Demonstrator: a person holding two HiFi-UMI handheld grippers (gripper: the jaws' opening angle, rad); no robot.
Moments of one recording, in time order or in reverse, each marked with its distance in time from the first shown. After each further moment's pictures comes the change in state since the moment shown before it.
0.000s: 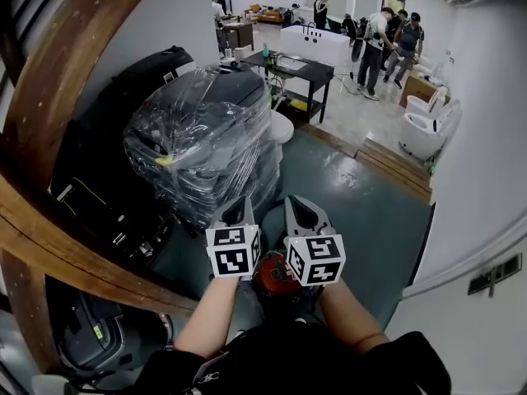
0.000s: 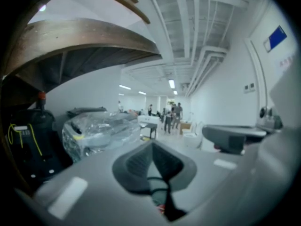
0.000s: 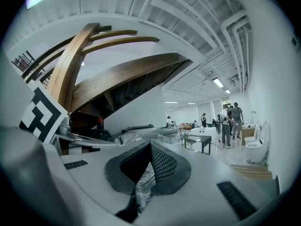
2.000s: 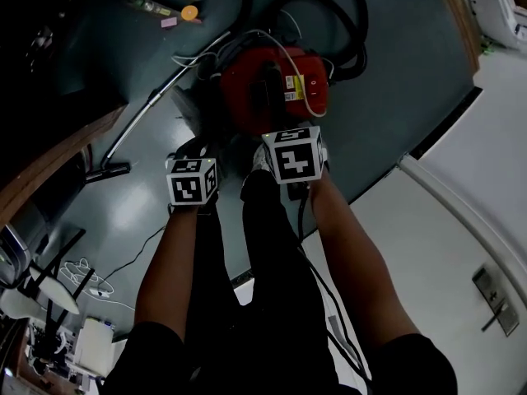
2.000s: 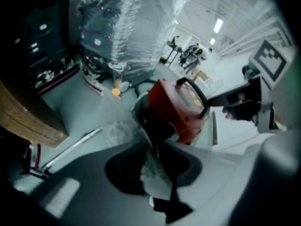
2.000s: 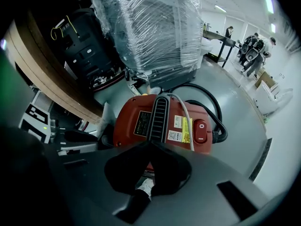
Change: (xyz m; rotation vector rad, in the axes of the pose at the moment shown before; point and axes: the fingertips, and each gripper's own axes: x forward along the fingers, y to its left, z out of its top) left arm 0.057 -0.006 -0.744 -0.466 0.843 -0.050; right arm 0.004 -0.049 -0.693 -0.066 1.237 0.120
